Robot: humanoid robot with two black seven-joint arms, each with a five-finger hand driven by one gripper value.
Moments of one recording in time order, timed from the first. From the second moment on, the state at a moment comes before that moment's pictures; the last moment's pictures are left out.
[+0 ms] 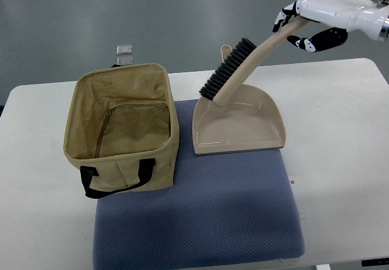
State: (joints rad) left arm 0.00 0.00 -0.11 -0.12 -0.07 -0.03 0.06; right arm 1.40 -0.89 0.03 1.35 -1.46 -0.12 0.35
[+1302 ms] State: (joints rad) left arm 0.00 0.00 -0.11 -0.12 -0.07 -0.03 0.06; right arm 1.46 -0.33 0.03 1.11 -1.53 -0.11 0.33
